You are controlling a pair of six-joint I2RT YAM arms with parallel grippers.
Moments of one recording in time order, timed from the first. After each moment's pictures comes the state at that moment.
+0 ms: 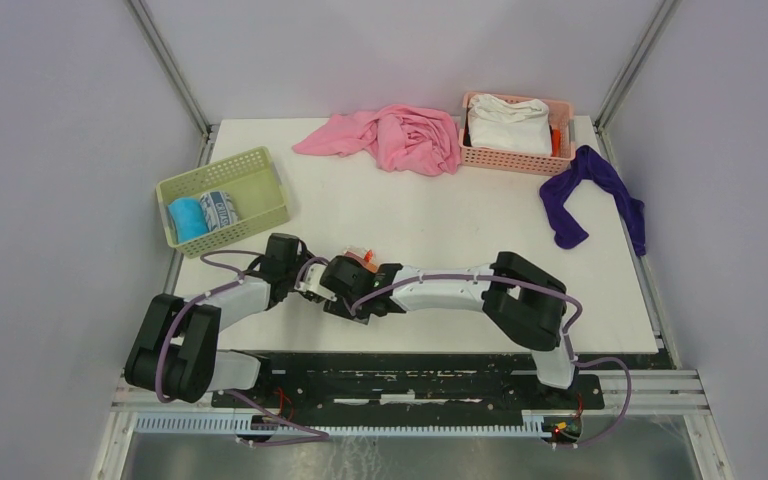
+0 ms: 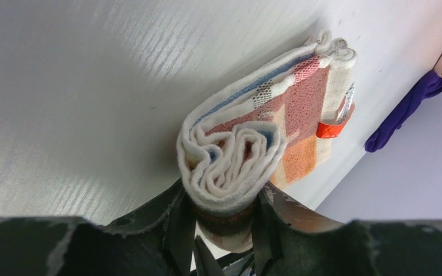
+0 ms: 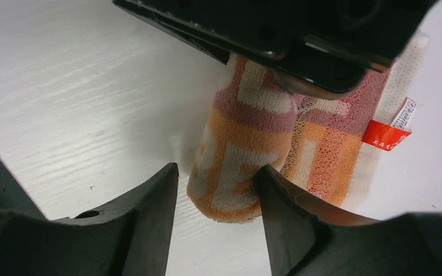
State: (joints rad) left arm -0.25 1.33 0.42 -0.03 0.29 -1.16; right arm 1.20 1.97 1.35 -0.38 0.20 -0.19
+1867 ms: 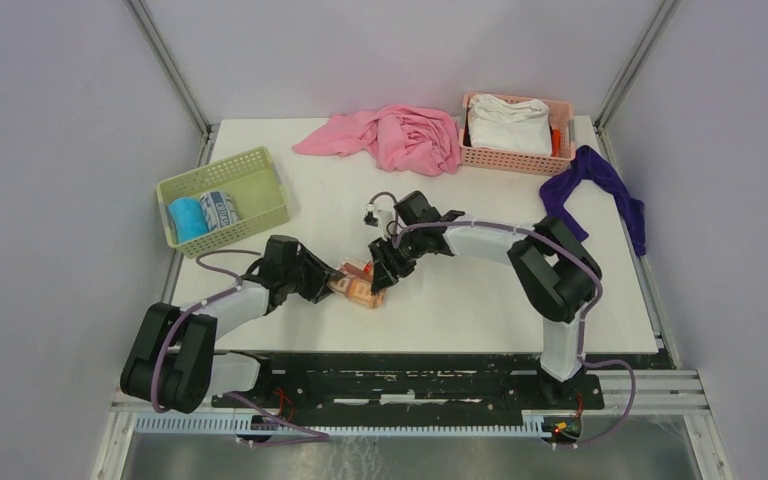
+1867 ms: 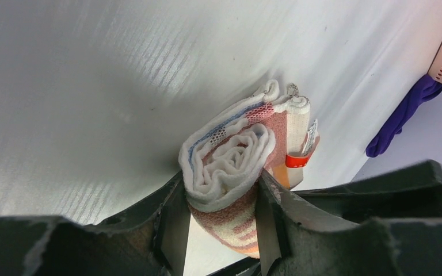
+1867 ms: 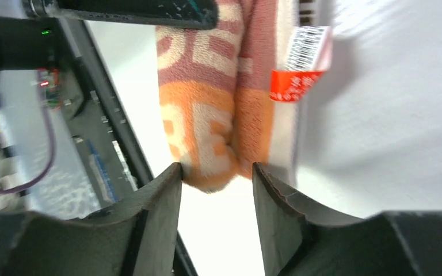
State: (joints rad) left arm -0.27 1.28 0.39 0.01 0.24 -1.15; right arm 0.72 1.98 1.22 -0.26 -0.76 0.16
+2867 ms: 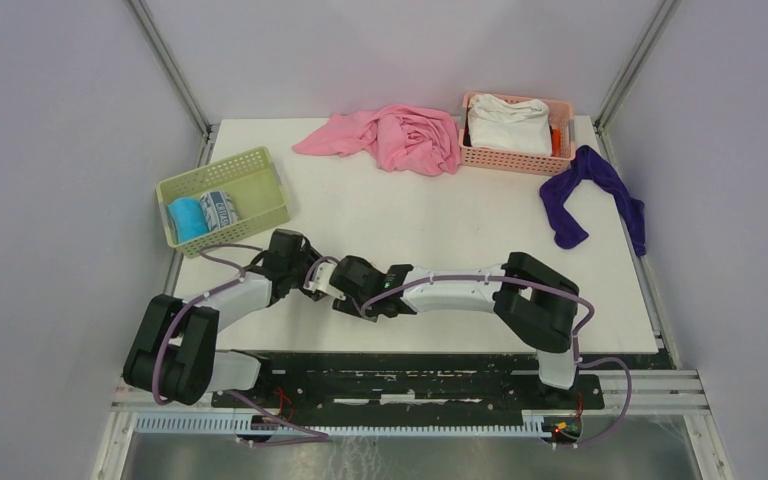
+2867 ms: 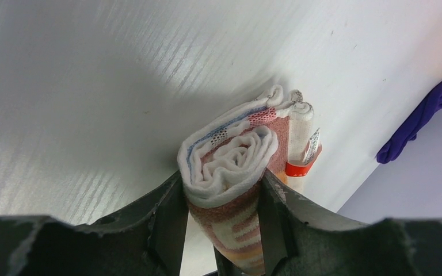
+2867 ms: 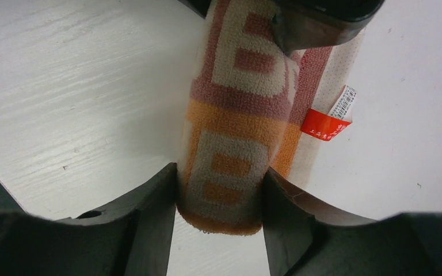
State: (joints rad) left arm -0.29 1.32 0.46 -0.08 0.21 -1.15; right arm 1.19 1.92 1.27 -0.35 0.24 -0.22
